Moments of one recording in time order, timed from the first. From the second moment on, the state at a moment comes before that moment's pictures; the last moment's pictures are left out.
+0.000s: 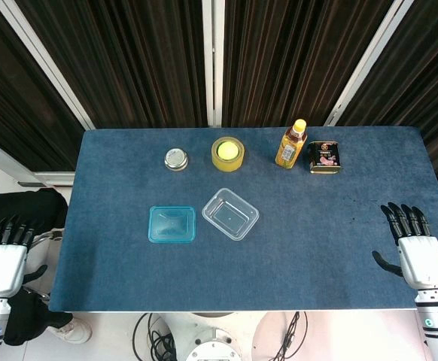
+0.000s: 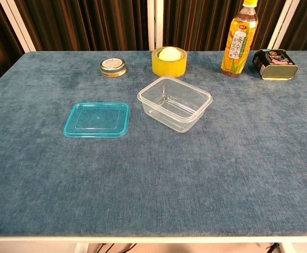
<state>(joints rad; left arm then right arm) -0.09 -1.18 -0.05 -1.60 1.50 1.50 0.27 0.11 -1.14 0.08 -1.60 -1.52 1.46 -0.10</state>
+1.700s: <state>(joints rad) -0.70 -1.59 -0.16 -1.39 1.33 0.84 0.37 0.10 -1.13 0.07 -1.58 -1.50 1.46 -0.05</state>
